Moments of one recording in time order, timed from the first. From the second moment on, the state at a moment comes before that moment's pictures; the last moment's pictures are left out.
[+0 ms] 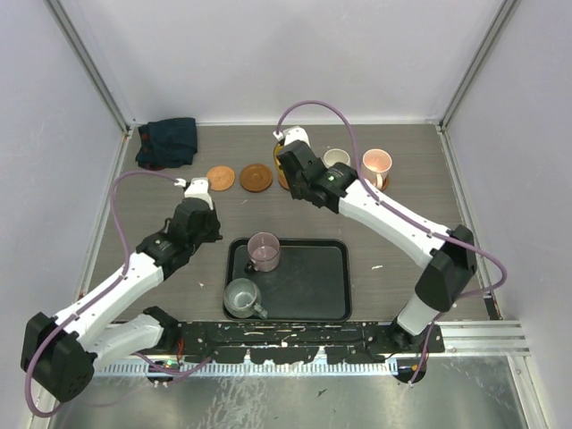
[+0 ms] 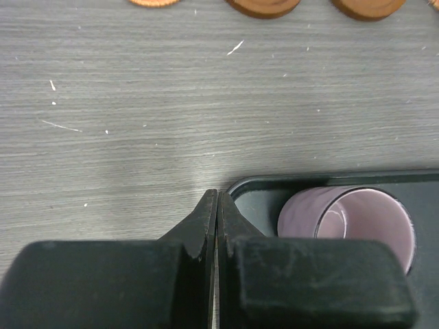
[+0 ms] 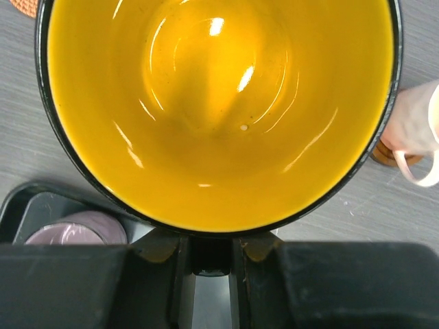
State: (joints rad) left arm -0.55 1.01 0.69 -0.32 -0.30 -0.43; right arm 0.81 1.61 1.53 -0.69 0.45 0.24
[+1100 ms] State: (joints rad) left arm -0.41 0.92 0.64 -0.33 -0.35 -0.43; right arm 0.58 2.21 2.04 -0.67 0.32 0.16
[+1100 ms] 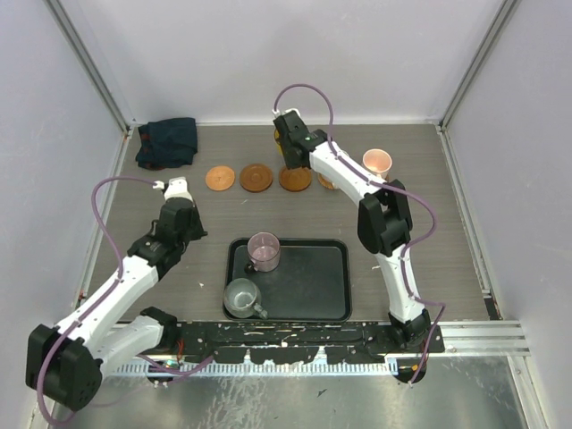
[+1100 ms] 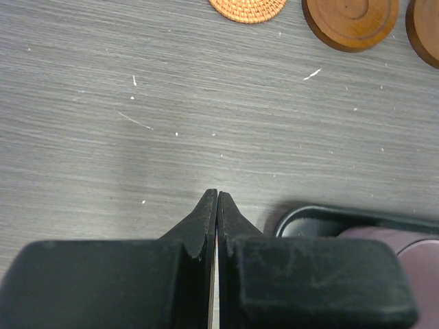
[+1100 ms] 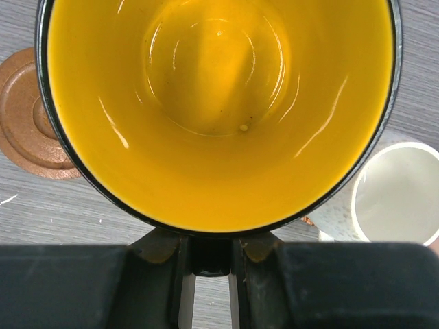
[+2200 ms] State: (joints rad) left arm -0.36 1.08 0.64 -0.22 -0.23 -0.46; right arm 0.57 2.21 1.79 -0.60 0.28 0.35
